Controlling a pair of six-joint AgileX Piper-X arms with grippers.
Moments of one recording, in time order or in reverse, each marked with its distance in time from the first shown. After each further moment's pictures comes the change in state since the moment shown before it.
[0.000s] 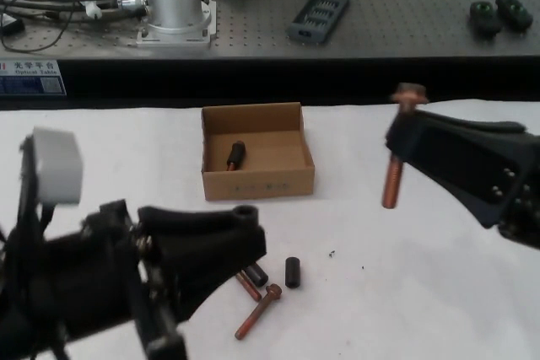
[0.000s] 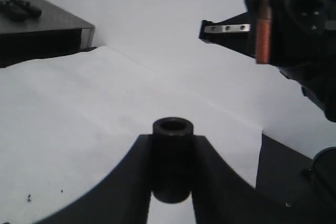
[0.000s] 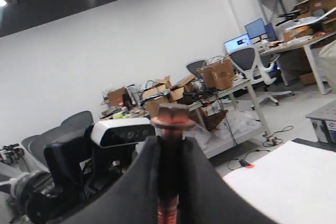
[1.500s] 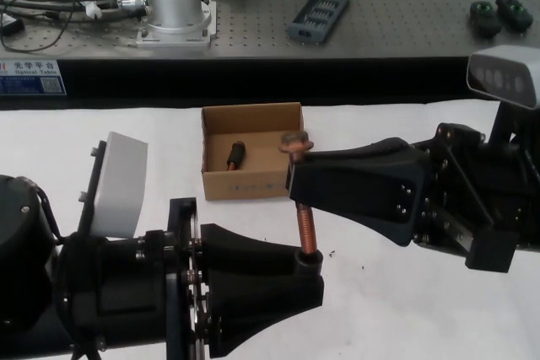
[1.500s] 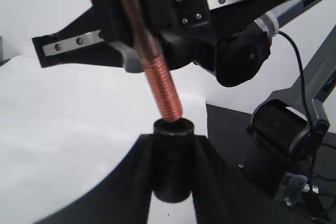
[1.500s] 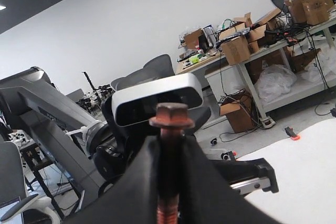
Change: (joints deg) left arm -4.4 8.4 -3.2 -5.0 12.4 8.5; right arm 5.0 13.9 -7.9 -2.9 -14.4 3.1
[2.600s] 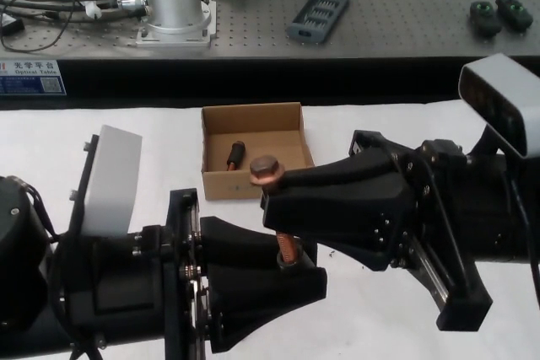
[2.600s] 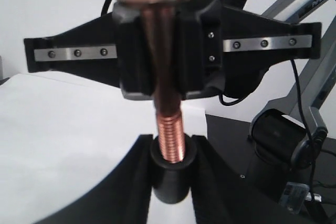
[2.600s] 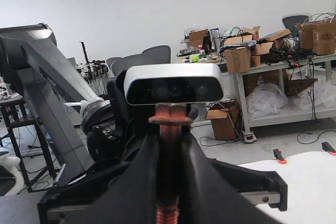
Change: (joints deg) left arm -0.2 0.1 0.0 -4.6 -0.5 -0.8; right arm 4.4 0.0 -0.6 2.1 0.0 -16.4
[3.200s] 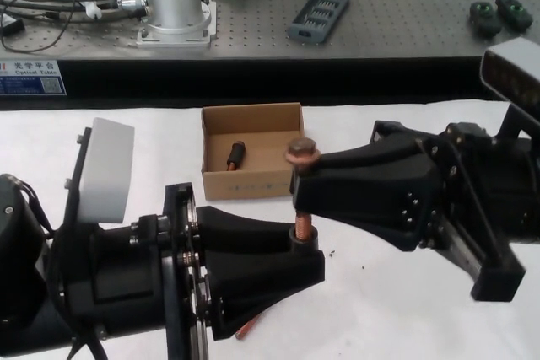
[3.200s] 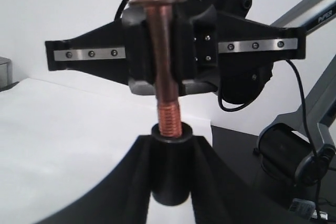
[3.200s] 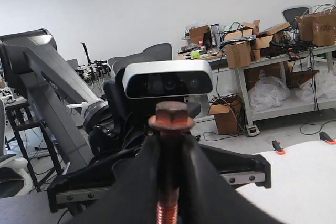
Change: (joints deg) left arm 0.1 0.3 0.2 -2.5 -1.9 -3.0; right arm -5.9 -0.8 -0.3 0.8 -5.1 3.7
